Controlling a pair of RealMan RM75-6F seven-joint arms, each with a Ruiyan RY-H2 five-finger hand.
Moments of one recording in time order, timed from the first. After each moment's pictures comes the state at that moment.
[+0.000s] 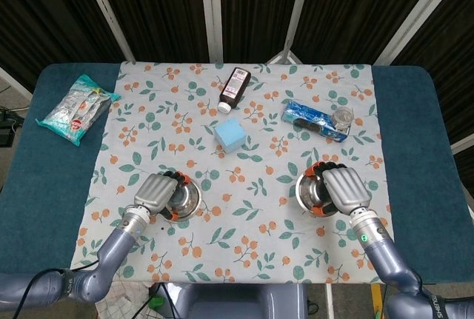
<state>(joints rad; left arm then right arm) -0.73 -1.53 -0.11 -1.71 0.84 1.00 0.63 0.62 -1.13 0.12 -1.99 -0.96 1.07 -0.41</state>
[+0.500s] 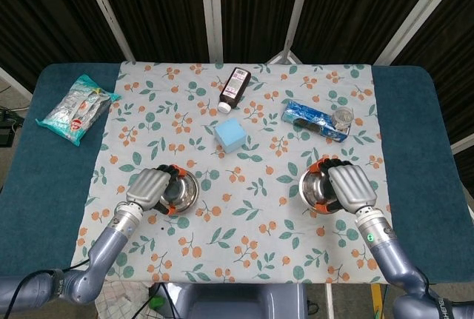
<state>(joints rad) -0.69 -1.47 -0.12 -1.75 0.94 1.03 0.48 0.60 -1.09 0.13 -2.00 -0.99 1.10 -0.35</state>
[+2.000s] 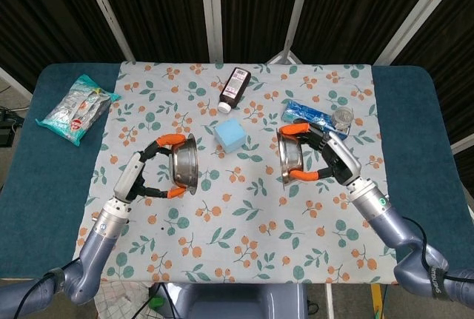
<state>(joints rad) -0.56 -1.58 -0.21 -1.53 1.54 1.35 -0.69 0.62 -1.18 0.26 -1.62 -1.56 1.05 1.37</state>
